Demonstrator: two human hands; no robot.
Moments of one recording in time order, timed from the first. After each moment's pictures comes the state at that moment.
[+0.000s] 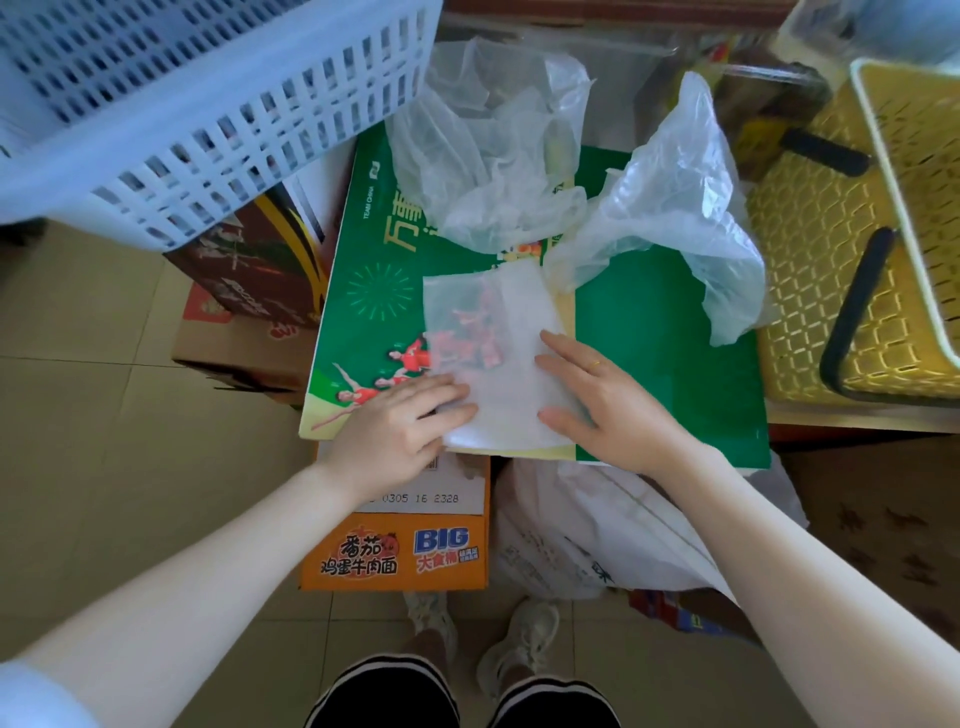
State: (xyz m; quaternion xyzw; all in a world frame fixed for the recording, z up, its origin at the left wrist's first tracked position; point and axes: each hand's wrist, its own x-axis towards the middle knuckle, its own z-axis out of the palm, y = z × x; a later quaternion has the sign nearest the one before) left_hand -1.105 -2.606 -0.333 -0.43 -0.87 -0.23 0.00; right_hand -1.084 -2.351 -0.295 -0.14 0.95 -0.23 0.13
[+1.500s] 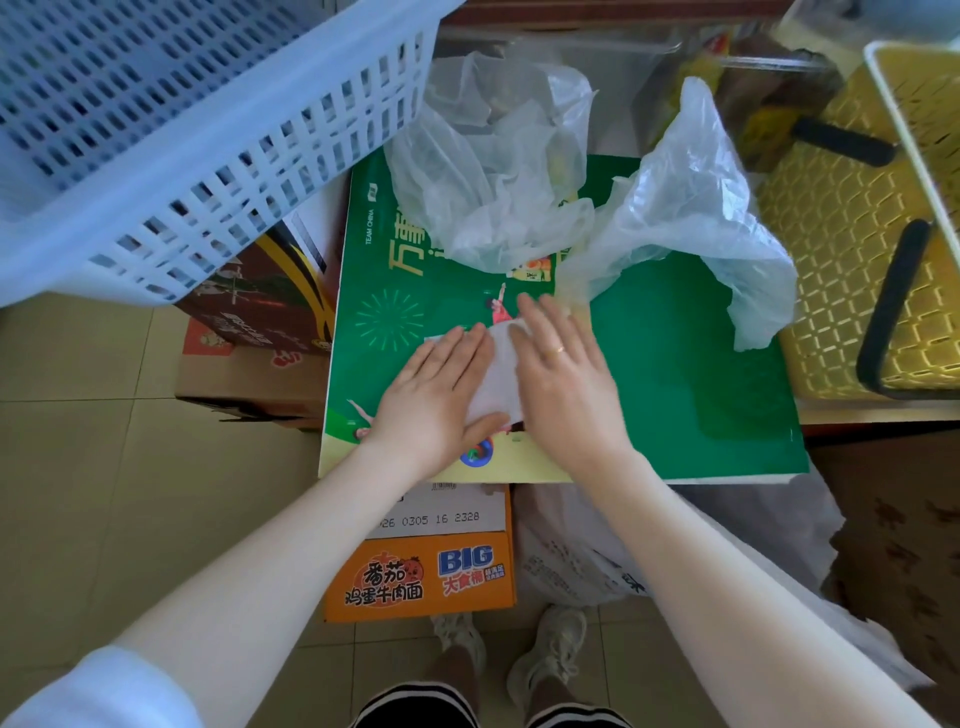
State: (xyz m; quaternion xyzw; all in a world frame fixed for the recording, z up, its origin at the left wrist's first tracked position) left_hand -1.151 -2.580 -0.332 -0.33 -0.93 -0.09 -0.09; right_hand -1.116 -2.423 -0.313 -0.07 0.99 -0.05 -0.11
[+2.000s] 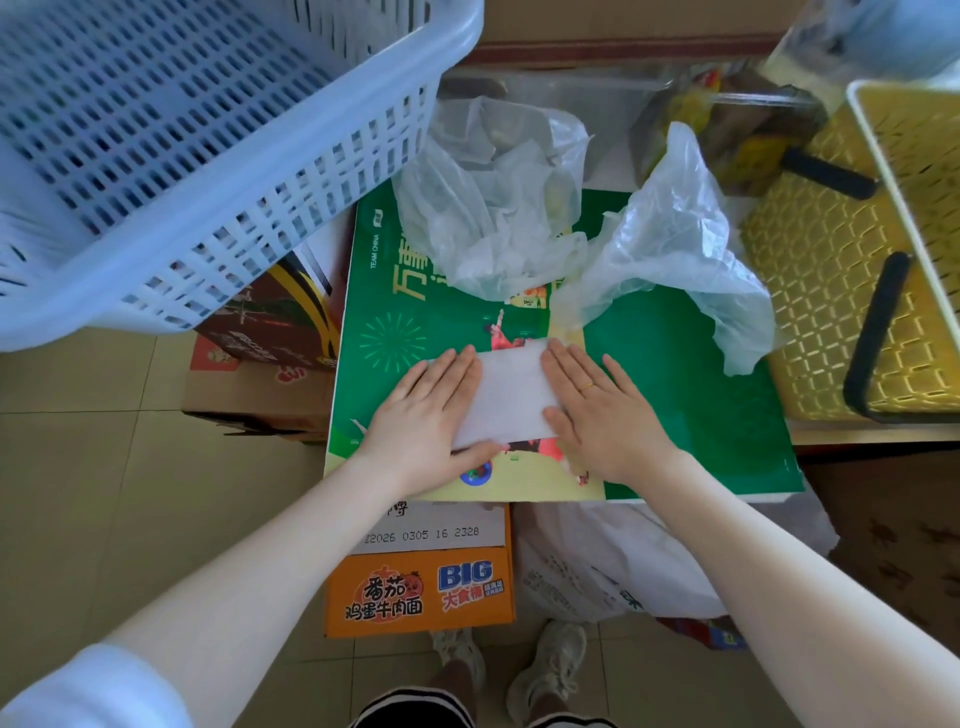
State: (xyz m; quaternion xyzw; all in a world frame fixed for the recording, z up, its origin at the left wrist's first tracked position) left_hand -1.155 -2.591 -0.328 -0.35 -0.93 -0.04 -0.09; right_hand -1.112 -2.373 -0.318 -0.07 0.98 0.00 0.16
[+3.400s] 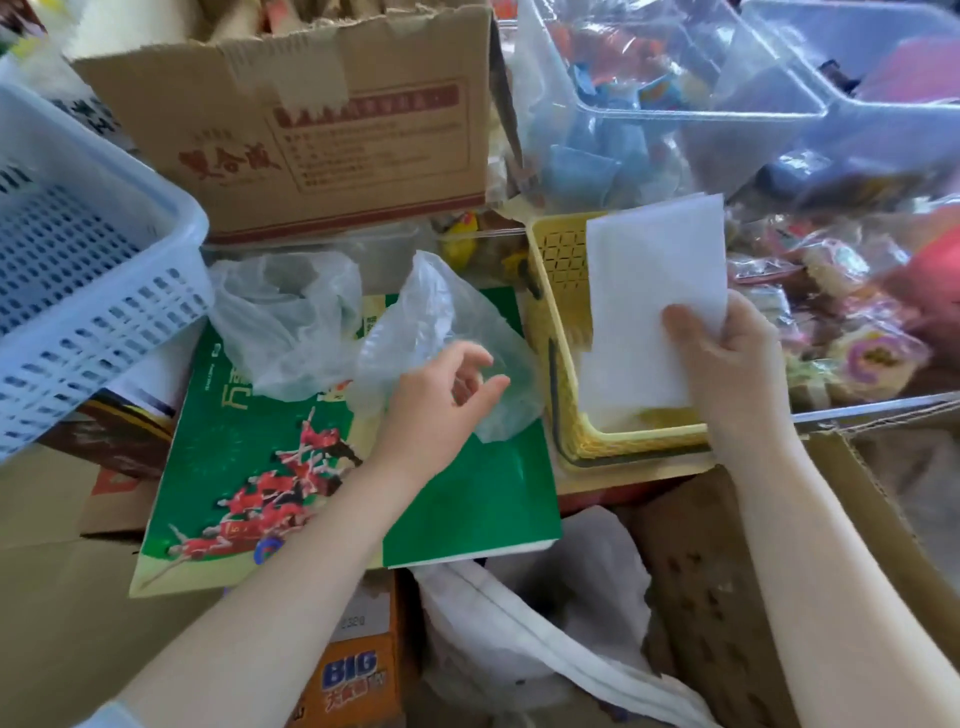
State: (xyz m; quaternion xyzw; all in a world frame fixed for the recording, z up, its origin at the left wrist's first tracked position) left_hand -1.119 -2.350 -0.164 -0.22 -0.86 -0.46 -0.04; right_hand -1.052 -2.134 -0.122 0.22 0.78 -0.54 -0.22
